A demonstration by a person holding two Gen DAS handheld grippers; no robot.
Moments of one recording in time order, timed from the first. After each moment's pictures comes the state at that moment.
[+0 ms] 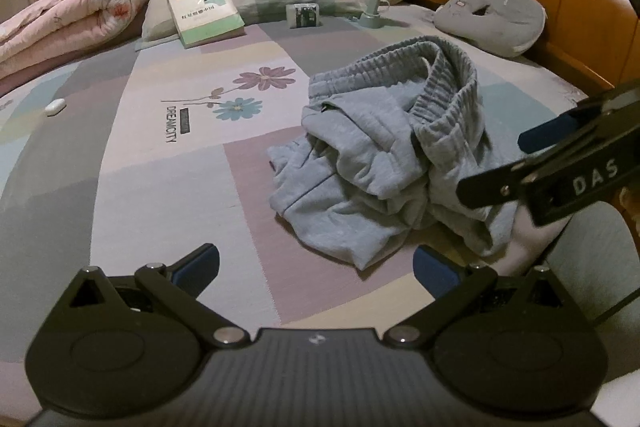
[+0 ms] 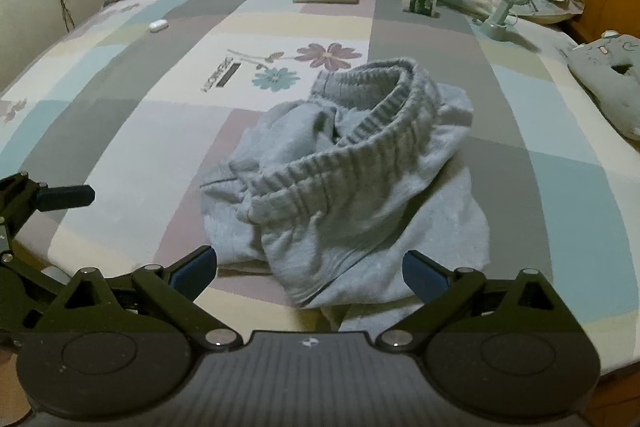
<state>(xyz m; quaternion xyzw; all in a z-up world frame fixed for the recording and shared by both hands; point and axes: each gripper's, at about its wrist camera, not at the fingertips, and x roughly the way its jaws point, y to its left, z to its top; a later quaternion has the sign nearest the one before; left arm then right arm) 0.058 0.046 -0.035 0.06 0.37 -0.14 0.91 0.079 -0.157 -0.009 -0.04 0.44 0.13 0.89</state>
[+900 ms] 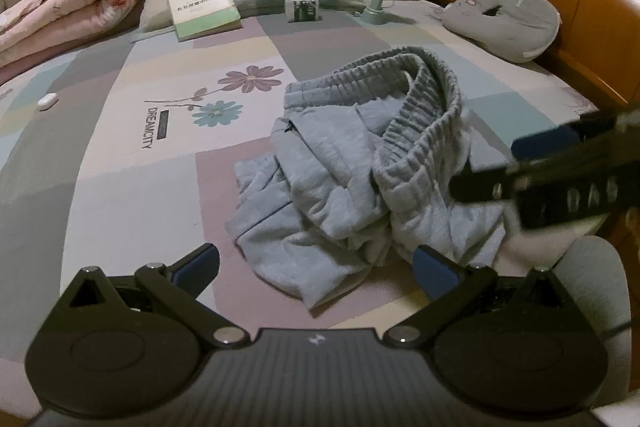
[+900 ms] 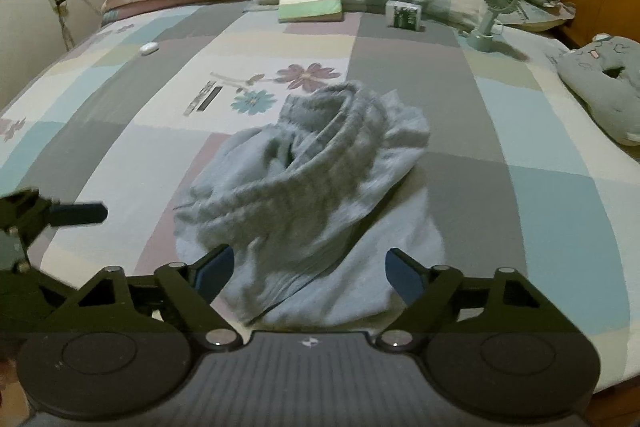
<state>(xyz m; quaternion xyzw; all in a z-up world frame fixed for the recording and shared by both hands) 0.083 -0.005 -0.025 0.06 0.39 -0.14 0.91 0.093 -0.203 0.006 -0.02 0.41 0.12 0.90</state>
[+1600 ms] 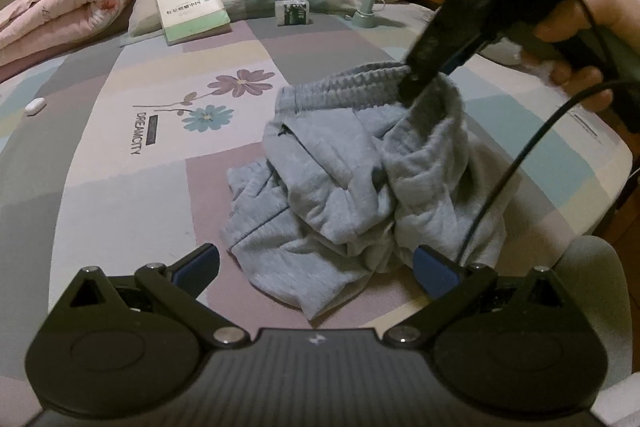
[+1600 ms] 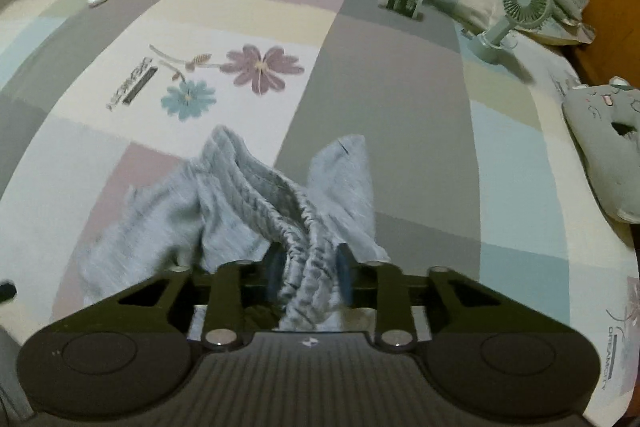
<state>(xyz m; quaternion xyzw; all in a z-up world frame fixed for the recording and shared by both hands) 0.091 -0.001 -0.032 0.05 0.39 -0.16 0.91 0.234 -0.200 0.009 -0.12 0.50 0.10 0.85</state>
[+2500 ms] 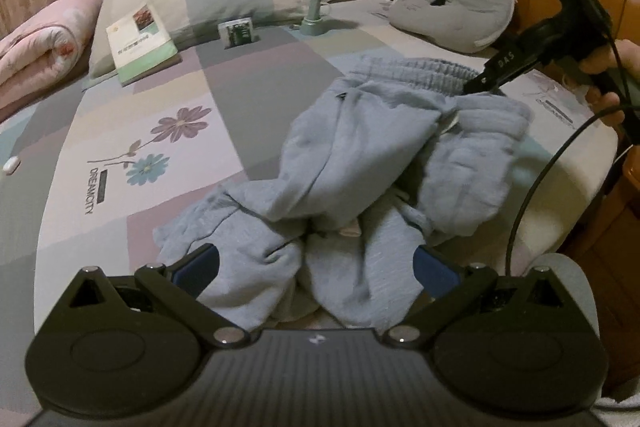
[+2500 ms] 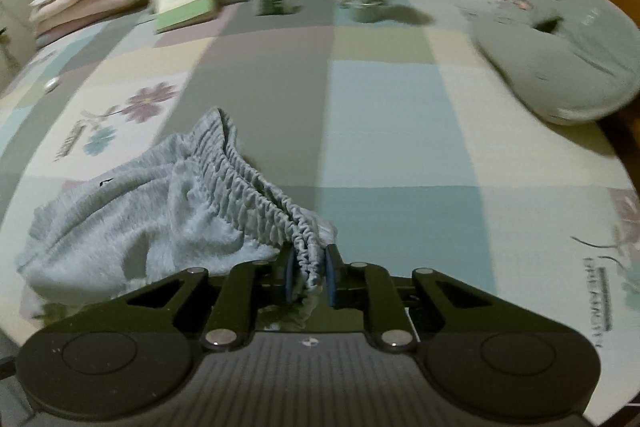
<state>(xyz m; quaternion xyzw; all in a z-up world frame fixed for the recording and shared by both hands) 0.097 -0.110 0.001 0.11 0.39 -0.18 0.90 0.216 -0.429 0.000 0.02 0.47 0.07 0.88</state>
